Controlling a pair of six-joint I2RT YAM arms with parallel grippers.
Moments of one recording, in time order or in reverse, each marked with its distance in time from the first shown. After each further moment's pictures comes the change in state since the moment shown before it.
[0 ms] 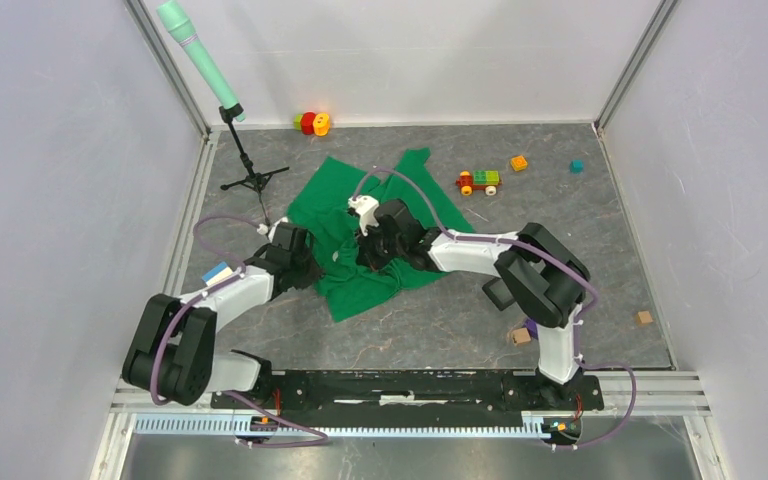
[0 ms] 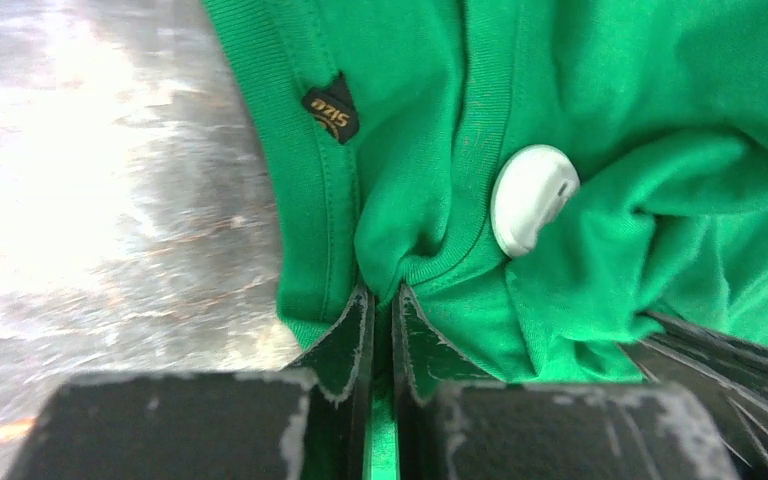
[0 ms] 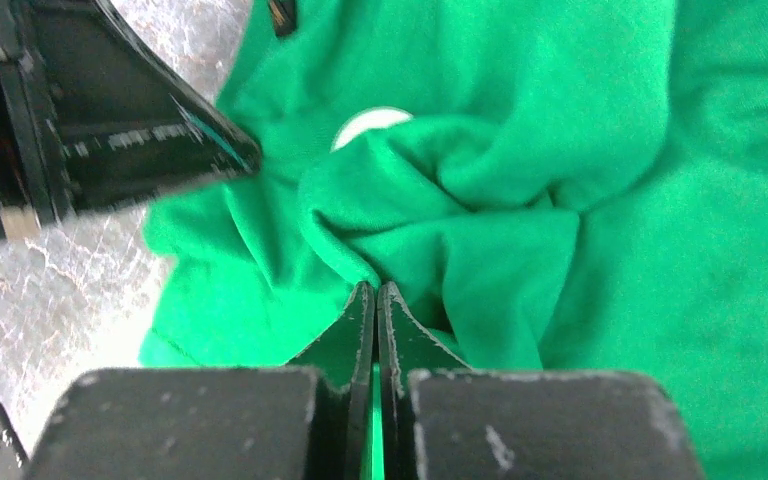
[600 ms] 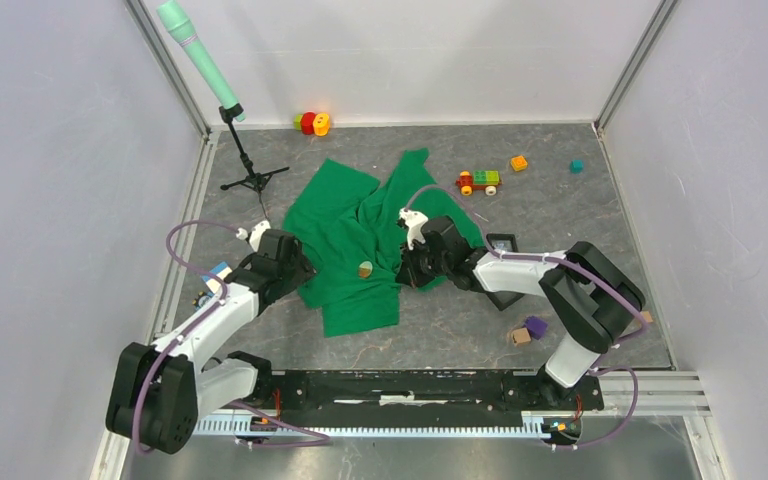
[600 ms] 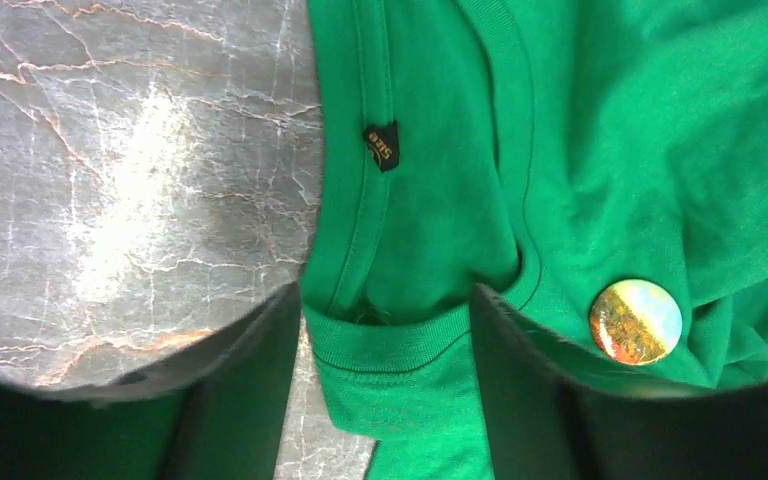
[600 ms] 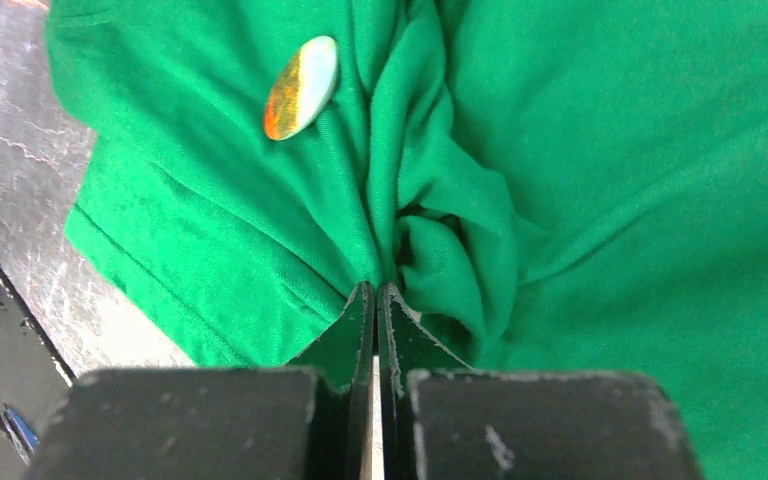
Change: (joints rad) left arm 0.018 -0.251 -0.051 -0.161 -0.174 -0.011; right arm -0.098 -0.292 -0.409 0.067 -0.040 0.139
